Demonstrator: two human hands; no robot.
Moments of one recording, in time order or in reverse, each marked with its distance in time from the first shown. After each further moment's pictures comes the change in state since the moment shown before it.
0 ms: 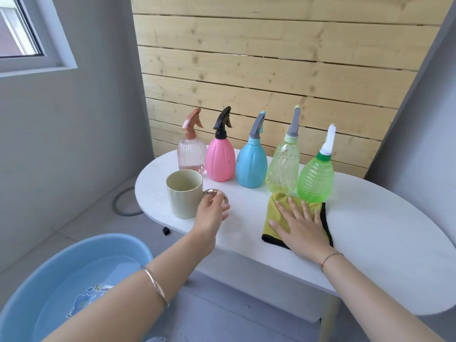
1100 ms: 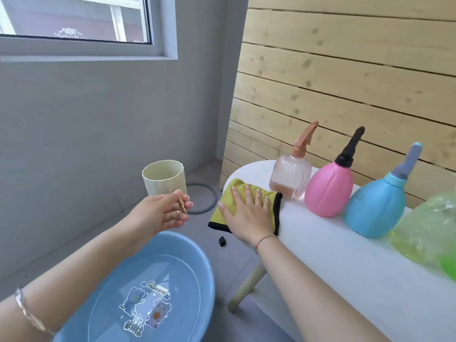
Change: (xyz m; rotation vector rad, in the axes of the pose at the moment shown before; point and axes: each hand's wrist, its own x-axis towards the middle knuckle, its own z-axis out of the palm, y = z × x) left_hand 0.042 0.064 -0.274 0.027 0.107 -0.007; right_hand 0.116 -0.318 0.026 0.084 -0.002 -0.328
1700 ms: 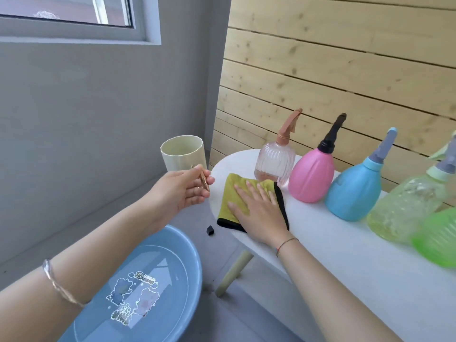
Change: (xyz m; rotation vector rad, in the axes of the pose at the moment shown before) left_hand 0.007 0.015 0.053 -0.098 -0.136 0.068; right_hand -0.019 0.052 0.000 0.020 0.037 -0.098
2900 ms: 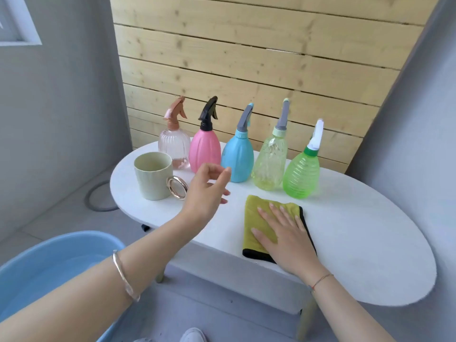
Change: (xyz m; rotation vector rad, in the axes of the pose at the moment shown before) left_hand -0.056 -0.054 0.229 0.257 -0.079 0.214; right_hand -0.233 0.160 -0.053 -0.002 0.078 0.359
